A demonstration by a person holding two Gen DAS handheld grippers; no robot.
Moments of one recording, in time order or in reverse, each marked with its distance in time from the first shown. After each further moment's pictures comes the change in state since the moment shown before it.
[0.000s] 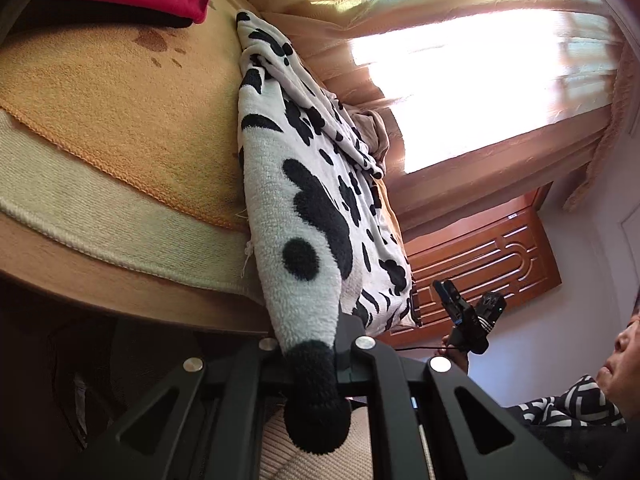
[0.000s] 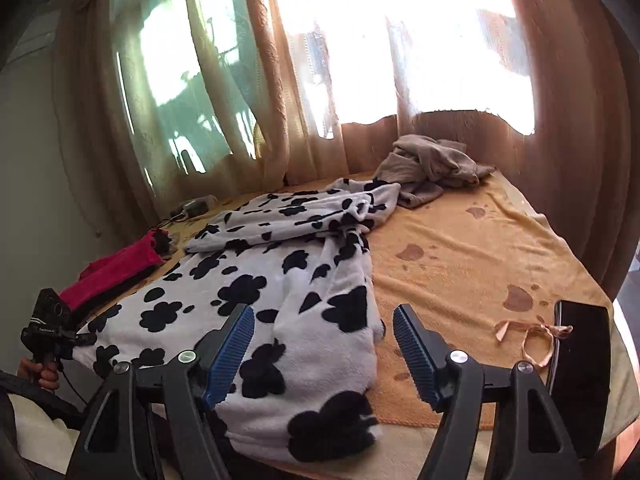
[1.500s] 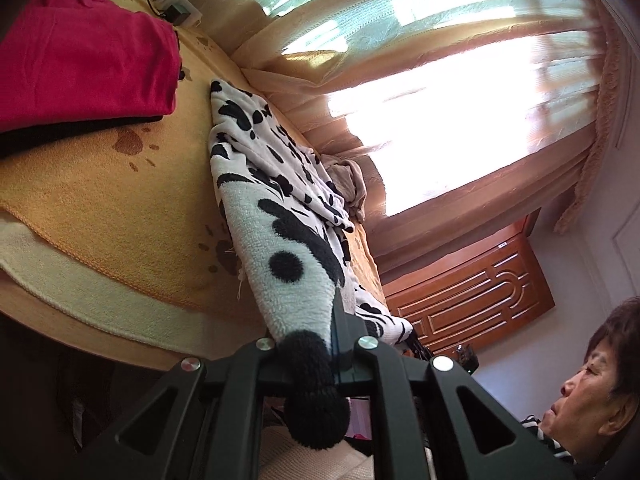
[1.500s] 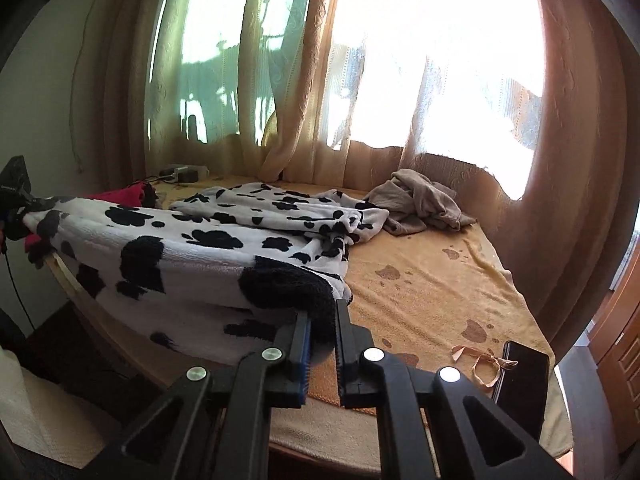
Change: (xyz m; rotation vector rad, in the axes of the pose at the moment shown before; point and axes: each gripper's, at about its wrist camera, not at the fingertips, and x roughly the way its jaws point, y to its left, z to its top) left arm -0.041 -0.043 0.040 -0.007 -0.132 -0.006; right arm -0.012 0.059 -0.021 -0.327 -0.017 -0.143
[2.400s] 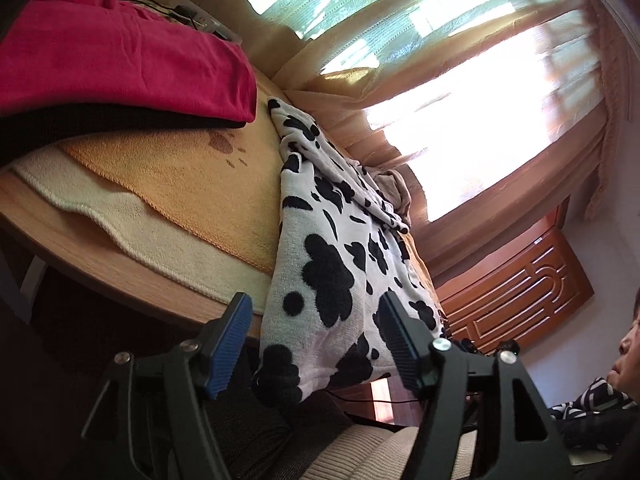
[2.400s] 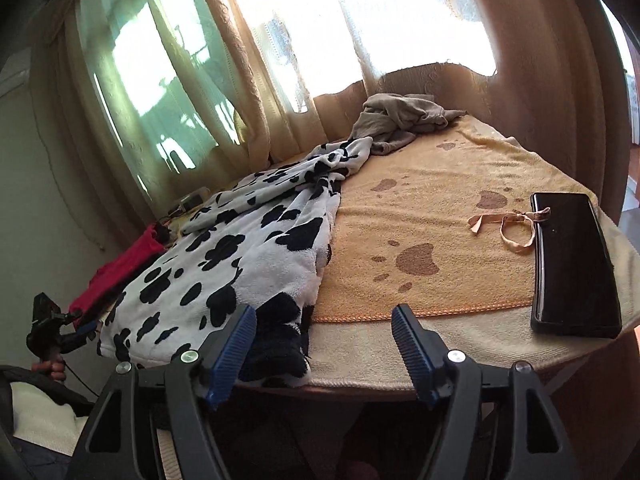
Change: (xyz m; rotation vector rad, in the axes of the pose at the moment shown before) left arm -0.023 0.050 -0.034 0.121 -0.106 0.139; right arm 0.010 -0.059 -0.052 0.423 0.038 0.183
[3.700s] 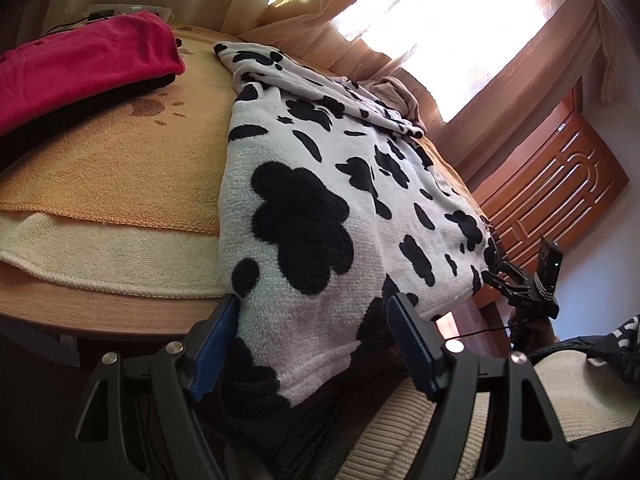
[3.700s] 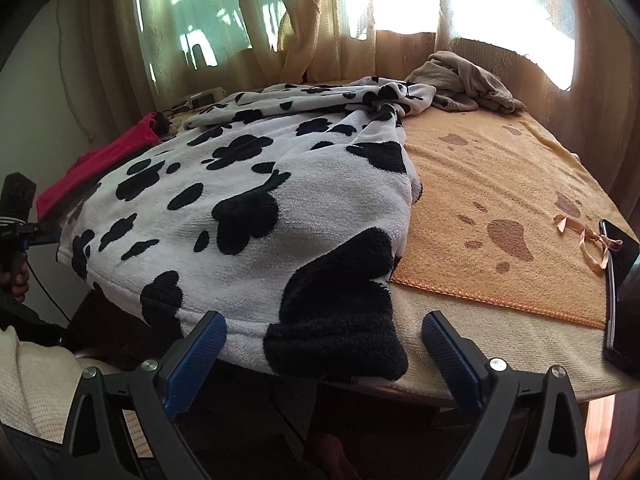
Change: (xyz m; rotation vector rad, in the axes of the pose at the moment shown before) left arm 0.067 -0.040 -0.023 0.289 0.257 0.144; right arm 0.068 0.065 -0.029 -0.316 0.220 -0.151
